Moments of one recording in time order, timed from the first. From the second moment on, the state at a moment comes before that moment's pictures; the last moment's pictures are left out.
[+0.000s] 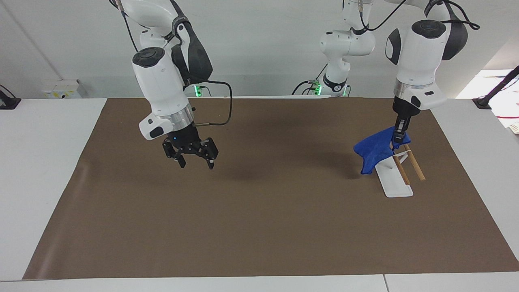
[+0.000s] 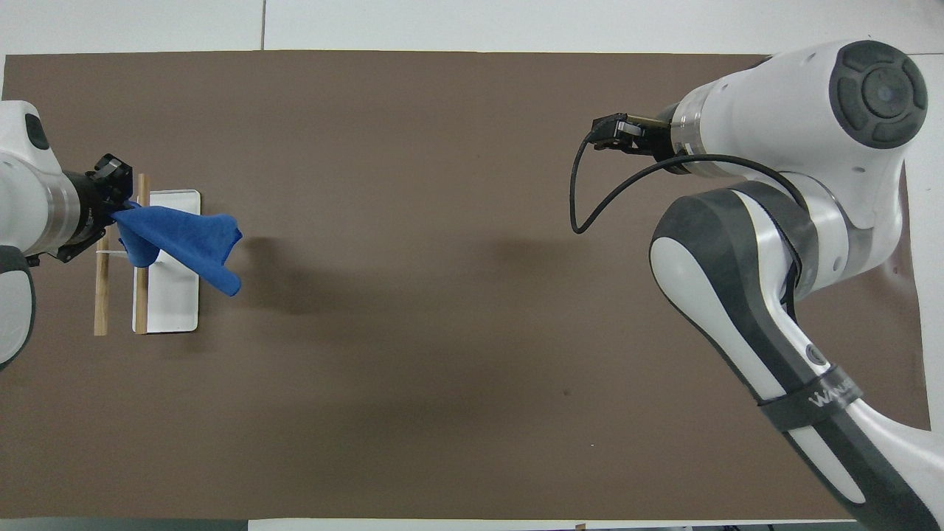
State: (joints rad) left arm -0.13 -0.11 0.02 -1.98 0.22 2.14 -1.09; right arm -0.08 0.21 0.38 -1.66 -0.04 2.09 0.50
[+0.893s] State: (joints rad) left arm 0.03 -0.07 0.02 -1.99 0.22 2.34 -0.84; right arm 0.02 0.01 0.05 -1.59 -0.08 1.60 0.21
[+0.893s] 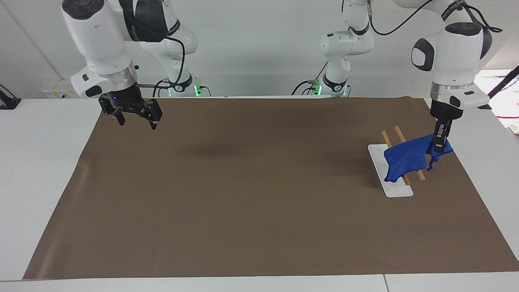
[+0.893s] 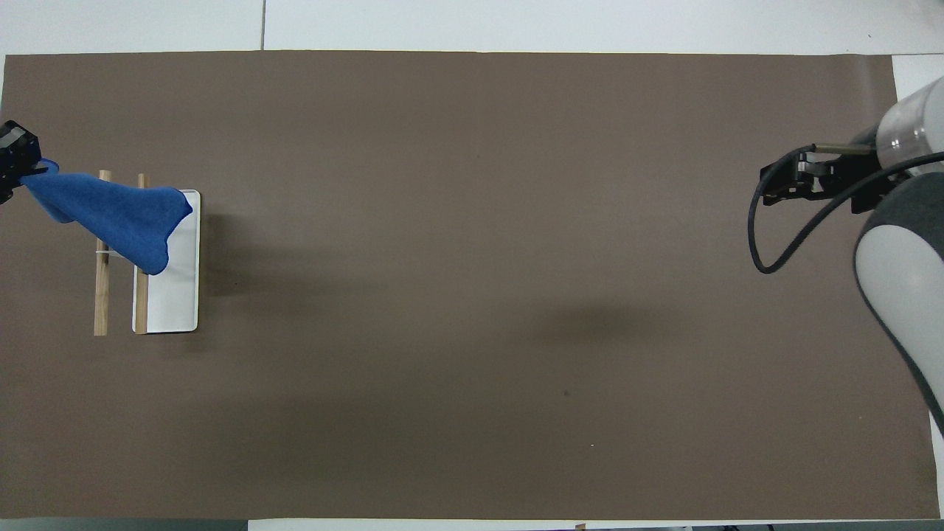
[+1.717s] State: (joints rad) left arm 0.12 -0.04 0.02 -2.09 0.22 2.42 -0.80; right arm 0.13 -0.06 -0.19 -1.65 -0.08 1.52 0.09
